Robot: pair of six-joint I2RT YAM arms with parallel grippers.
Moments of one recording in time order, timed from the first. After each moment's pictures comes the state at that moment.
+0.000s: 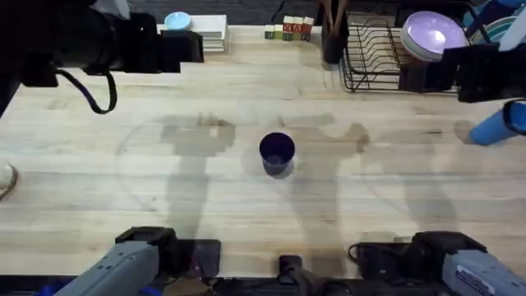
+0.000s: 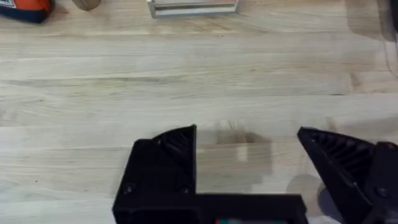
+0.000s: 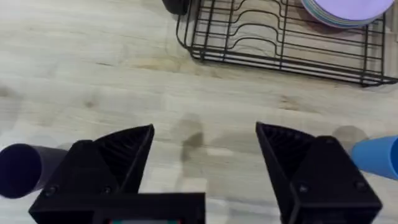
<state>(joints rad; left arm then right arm) -0.01 1.10 1.21 -0.88 0.04 -0.02 0.00 0.98 1.13 -0.93 -0.07 -0.06</state>
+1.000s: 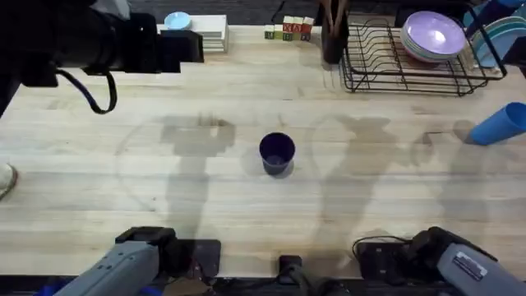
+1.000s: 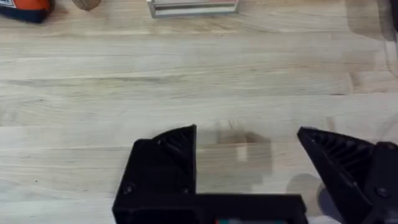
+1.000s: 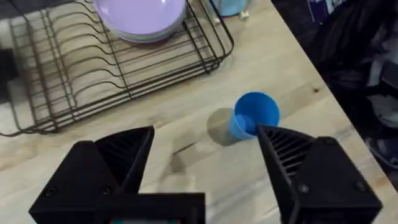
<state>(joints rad) -0.01 1.10 1.21 -0.88 0.04 -0.02 -0.53 1.05 1.14 -0.74 0.03 -0.07</state>
